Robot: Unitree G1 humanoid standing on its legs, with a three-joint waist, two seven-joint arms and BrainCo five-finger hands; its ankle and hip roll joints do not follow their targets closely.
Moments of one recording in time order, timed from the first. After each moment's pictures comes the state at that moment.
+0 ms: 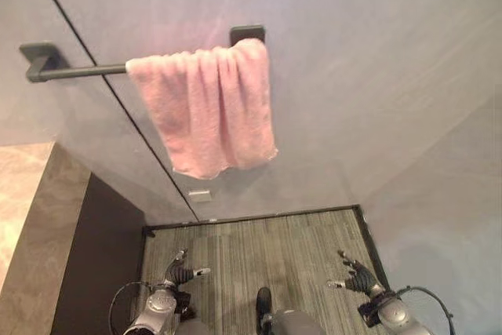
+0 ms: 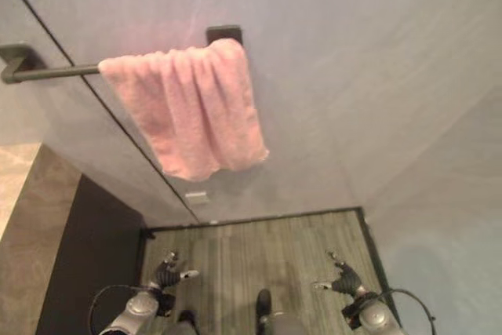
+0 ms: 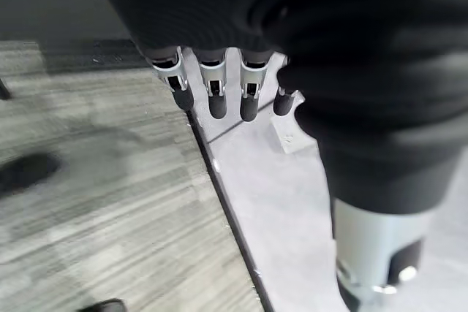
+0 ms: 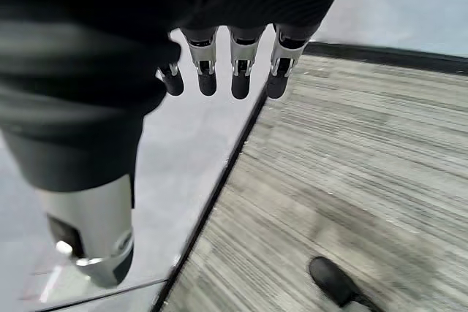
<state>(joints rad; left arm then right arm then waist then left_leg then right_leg) -0.11 0.28 -0.34 1.02 -0.19 -0.21 0.15 0.09 -0.48 0.36 0.71 0.02 -0.19 -0.04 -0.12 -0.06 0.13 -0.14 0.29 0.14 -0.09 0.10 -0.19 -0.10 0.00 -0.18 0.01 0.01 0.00</state>
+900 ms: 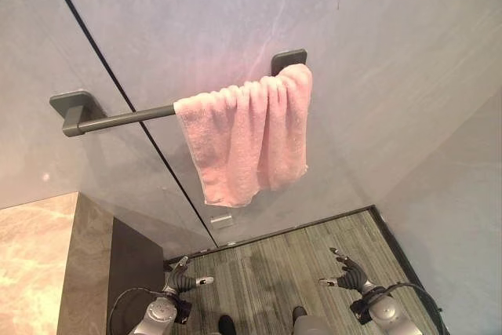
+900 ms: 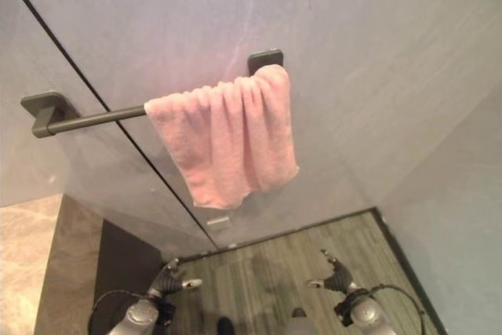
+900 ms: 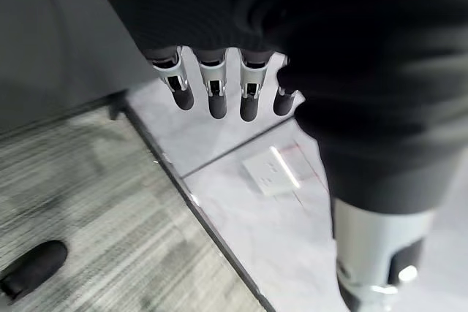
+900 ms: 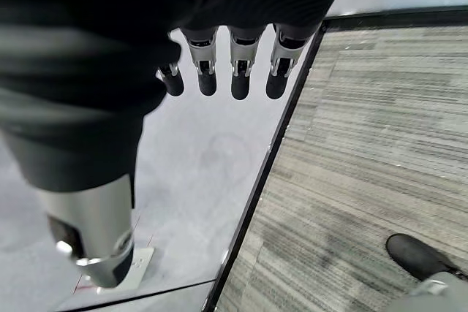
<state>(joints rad) -0.02 0.32 -0.41 0.89 -0.14 -0.21 0.15 0.06 -0.46 0.36 0.68 -0.04 -0.18 -0.06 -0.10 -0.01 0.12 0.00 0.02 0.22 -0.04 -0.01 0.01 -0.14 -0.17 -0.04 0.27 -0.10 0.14</state>
